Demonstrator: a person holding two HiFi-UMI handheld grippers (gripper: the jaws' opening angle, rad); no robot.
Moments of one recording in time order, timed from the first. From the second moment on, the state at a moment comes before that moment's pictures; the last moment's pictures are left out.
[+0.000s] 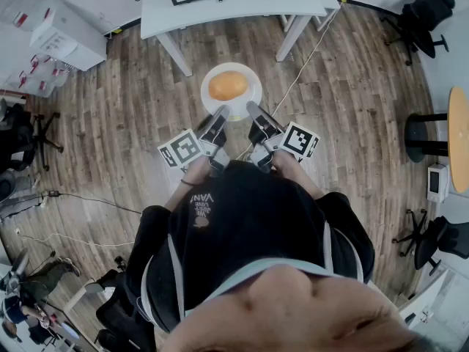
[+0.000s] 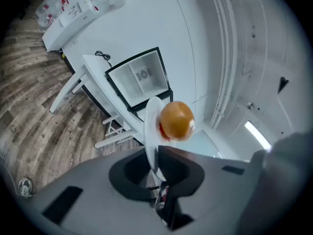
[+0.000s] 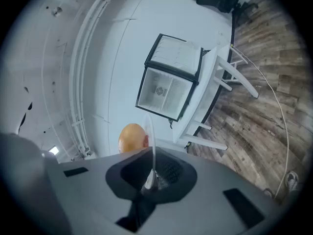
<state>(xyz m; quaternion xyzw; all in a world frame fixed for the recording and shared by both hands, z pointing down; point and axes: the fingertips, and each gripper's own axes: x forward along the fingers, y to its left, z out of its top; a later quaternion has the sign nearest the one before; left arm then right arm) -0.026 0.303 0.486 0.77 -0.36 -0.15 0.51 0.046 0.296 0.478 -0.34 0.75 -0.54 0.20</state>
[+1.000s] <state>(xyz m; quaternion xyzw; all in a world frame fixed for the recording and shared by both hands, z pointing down) 0.019 0.299 0.498 0.76 -0.38 -0.16 0.51 0.091 0.287 0.489 -0.32 0.76 -0.54 0.20</state>
